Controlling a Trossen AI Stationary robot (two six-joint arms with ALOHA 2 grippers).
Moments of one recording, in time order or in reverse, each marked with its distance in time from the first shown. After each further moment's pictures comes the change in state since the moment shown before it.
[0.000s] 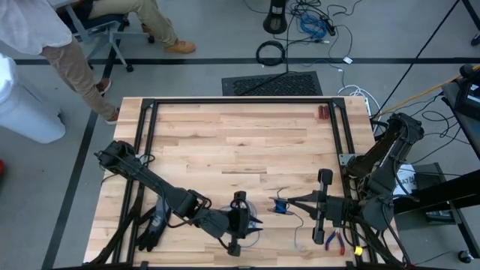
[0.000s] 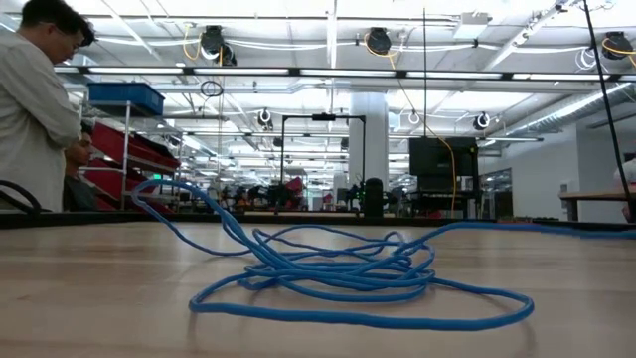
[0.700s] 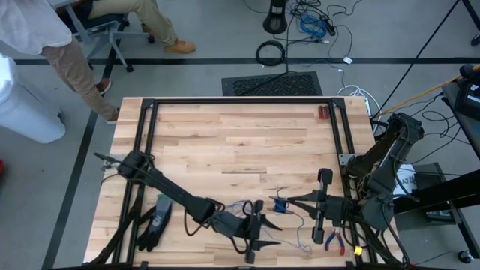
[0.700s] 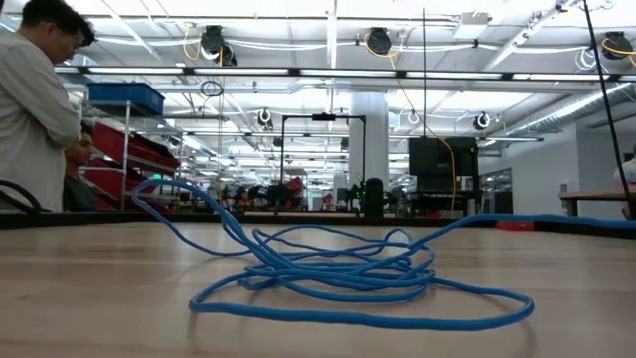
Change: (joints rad) left arm 0.031 0.217 0.000 0.516 0.113 0.124; right arm -0.002 0.000 0.000 0.002 0.005 -0.003
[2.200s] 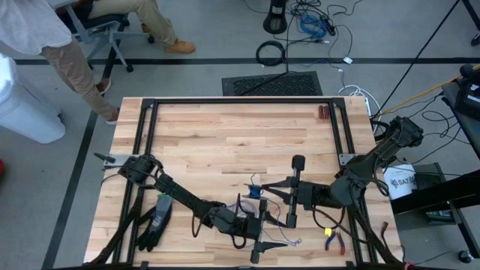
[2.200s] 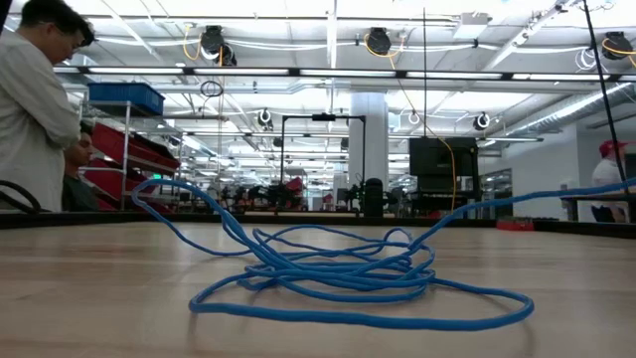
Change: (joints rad) left arm 0.017 0.105 0.000 0.426 0.018 0.028; right arm -0.262 0.063 0.000 0.180 -0.296 -0.099
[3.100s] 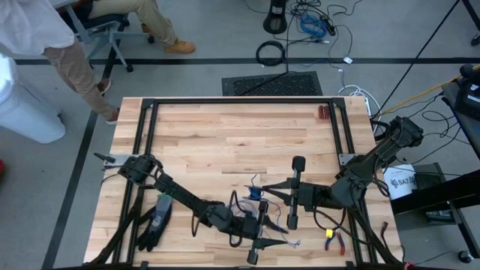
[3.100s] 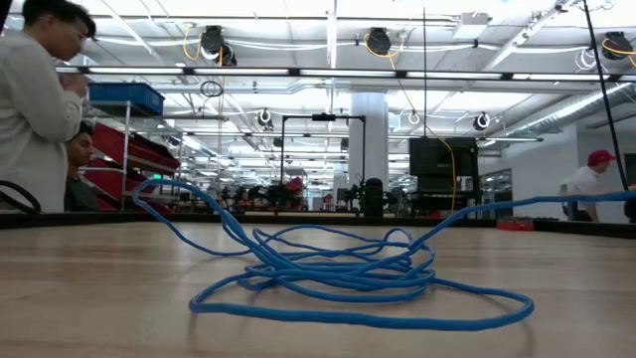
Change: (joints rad) left arm 0.000 0.001 0.000 0.090 0.050 0.002; right arm 0.001 0.001 0.000 -0.001 -0.001 -0.003
